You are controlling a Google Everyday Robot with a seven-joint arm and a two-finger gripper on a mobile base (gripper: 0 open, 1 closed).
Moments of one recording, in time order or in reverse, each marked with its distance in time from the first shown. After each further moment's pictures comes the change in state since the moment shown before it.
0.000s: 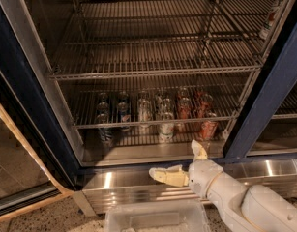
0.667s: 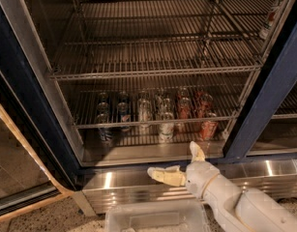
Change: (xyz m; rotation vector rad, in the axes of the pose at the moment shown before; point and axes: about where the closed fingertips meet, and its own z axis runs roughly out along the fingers) arm 0.008 -0.004 0.008 0.015 -0.037 0.015
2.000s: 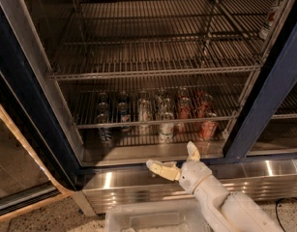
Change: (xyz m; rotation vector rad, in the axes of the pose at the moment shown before) arm 0.021 -0.032 0.027 0.060 -0.132 0.083
